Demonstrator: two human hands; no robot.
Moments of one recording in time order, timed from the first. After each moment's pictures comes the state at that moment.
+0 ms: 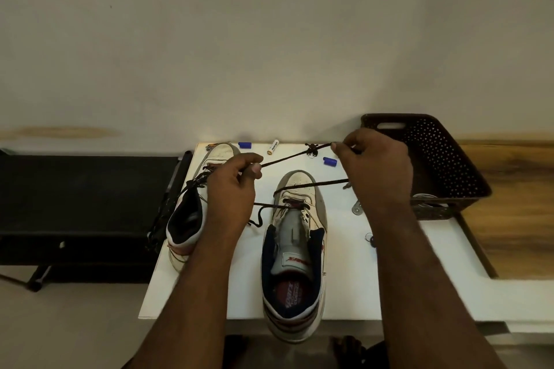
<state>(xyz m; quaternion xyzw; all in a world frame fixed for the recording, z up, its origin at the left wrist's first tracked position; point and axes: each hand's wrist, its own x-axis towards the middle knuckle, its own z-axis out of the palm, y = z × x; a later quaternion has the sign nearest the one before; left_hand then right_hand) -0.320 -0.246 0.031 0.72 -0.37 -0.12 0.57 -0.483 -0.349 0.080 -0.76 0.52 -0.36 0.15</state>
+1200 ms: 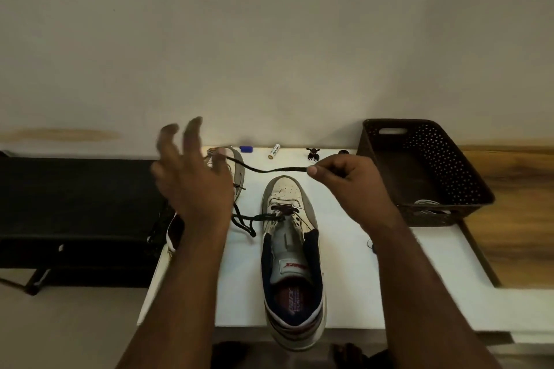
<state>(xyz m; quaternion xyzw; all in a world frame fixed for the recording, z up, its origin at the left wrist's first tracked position) -0.299 -0.240 0.058 0.82 -0.29 0.13 0.47 -0.474 -0.343 0.064 -0.73 0.39 -0.33 0.45</state>
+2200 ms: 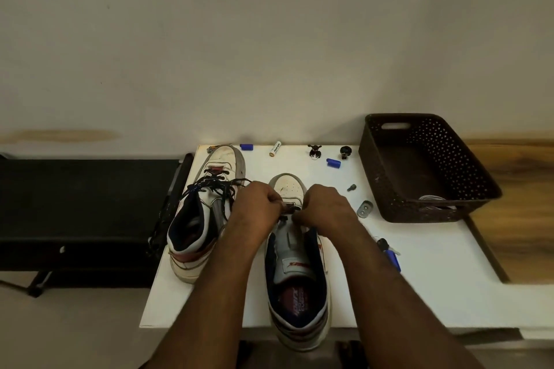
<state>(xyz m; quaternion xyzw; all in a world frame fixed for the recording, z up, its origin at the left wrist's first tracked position) -0.329 -0.260 0.026 0.82 -0.42 -0.25 0.29 -0.435 -0.339 0.012 -0.81 0.52 0.03 0.26</state>
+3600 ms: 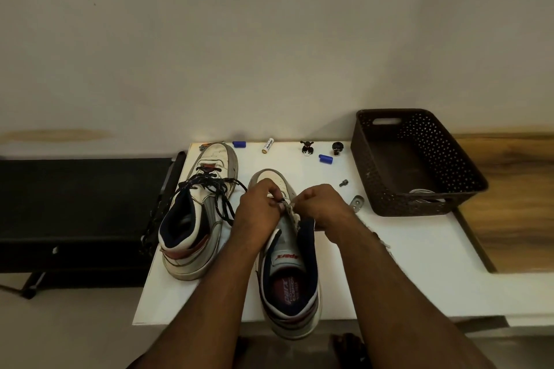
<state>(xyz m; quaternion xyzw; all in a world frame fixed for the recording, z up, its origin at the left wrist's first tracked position) -0.341 -0.268 -0.019 0.79 -0.37 -0.28 0.40 -0.450 -0.336 0.014 -0.60 0.57 -0.08 0.55</state>
